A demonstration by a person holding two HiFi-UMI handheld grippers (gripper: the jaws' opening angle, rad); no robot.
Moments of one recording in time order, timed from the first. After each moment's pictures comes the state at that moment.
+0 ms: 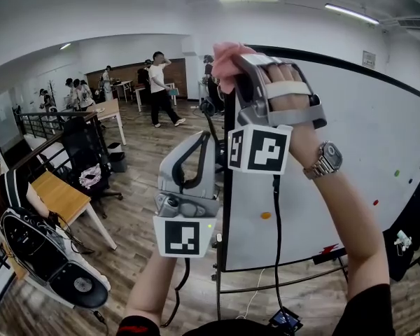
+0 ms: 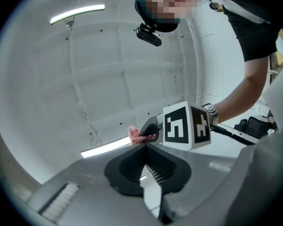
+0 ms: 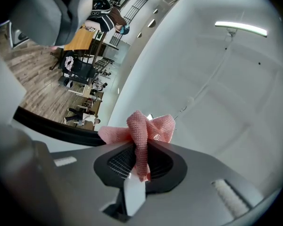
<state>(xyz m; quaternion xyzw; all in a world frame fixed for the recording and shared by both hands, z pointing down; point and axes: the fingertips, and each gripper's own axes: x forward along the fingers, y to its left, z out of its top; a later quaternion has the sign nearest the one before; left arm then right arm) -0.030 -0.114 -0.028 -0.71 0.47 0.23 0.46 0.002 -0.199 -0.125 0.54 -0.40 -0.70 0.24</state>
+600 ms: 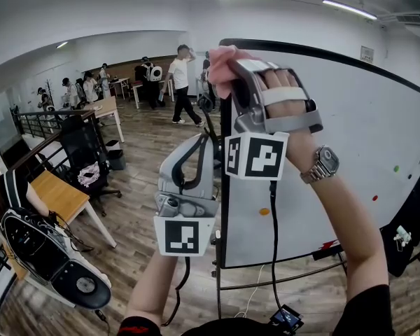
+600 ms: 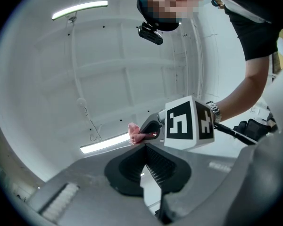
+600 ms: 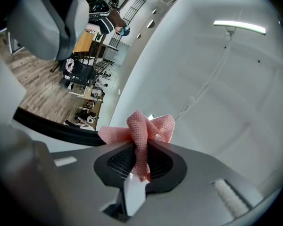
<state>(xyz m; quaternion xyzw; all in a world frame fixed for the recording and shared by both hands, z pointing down) -0.029 -0.124 -0.015 -0.72 0.47 0.23 0.45 0.000 -0.201 -0.108 0.53 -0.41 -0.70 0.24</state>
